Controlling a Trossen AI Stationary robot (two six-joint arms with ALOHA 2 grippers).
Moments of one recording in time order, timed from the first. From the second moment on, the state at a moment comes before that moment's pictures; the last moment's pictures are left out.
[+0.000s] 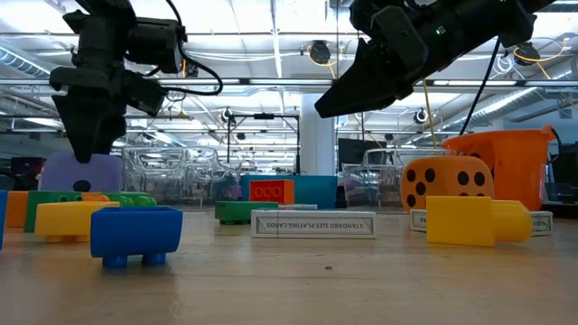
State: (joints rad) left arm 0.21 1.25 0.79 -1.05 0.09 -0.16; right arm 0.29 1.56 0.78 0.27 0.47 0.17
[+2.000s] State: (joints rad) left arm 0.60 1.65 1.59 -1.37 0.01 0.24; right arm 0.29 1.56 0.78 0.28 0.47 0.17
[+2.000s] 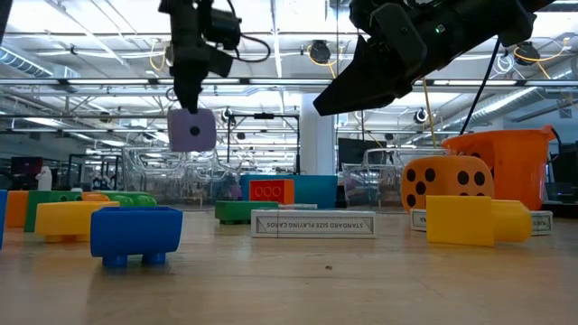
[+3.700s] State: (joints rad) left arm 0.85 1.91 1.59 -1.07 0.02 -0.03; right arm 0.29 1.56 0.78 0.25 0.47 0.17
